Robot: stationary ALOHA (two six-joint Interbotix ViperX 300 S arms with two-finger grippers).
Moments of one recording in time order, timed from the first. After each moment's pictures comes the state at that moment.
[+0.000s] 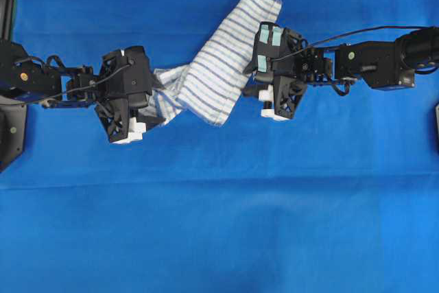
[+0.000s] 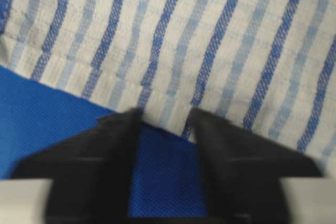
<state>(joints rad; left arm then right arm) 0.15 -0.02 1.04 -0.02 -0.31 0.07 -0.25 0.24 0.69 -0.25 -0.20 0.14</state>
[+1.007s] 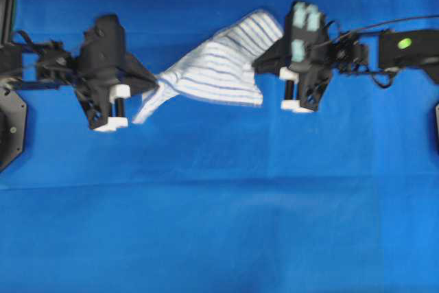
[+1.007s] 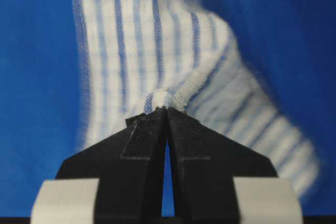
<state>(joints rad) 0.16 -0.45 0.94 -0.02 0.06 0.08 -0.21 -0.17 0.73 -0.26 0.02 0.14</state>
